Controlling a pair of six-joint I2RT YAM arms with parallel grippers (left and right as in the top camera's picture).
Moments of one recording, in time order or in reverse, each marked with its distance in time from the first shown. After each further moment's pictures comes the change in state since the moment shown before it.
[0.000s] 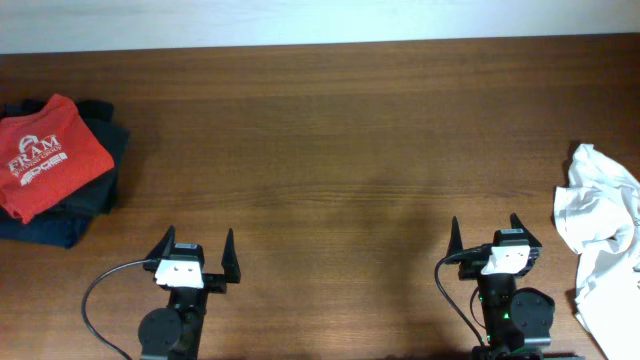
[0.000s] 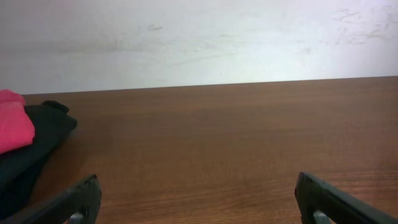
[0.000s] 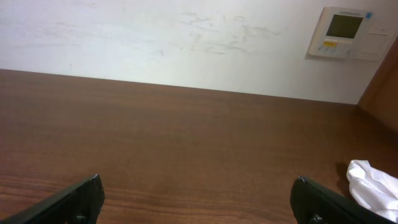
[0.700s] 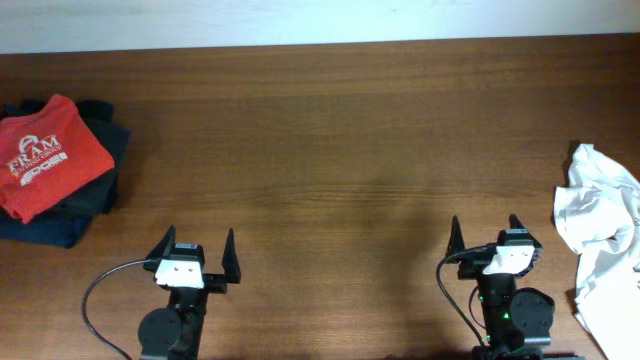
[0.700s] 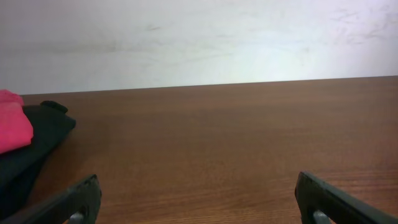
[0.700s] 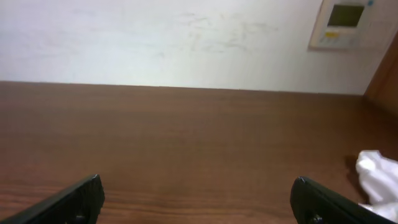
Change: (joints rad) left arm 0.000 0.000 0.000 0.000 0.005 0.000; right arm 0.000 0.000 0.002 -0.008 0.000 0.083
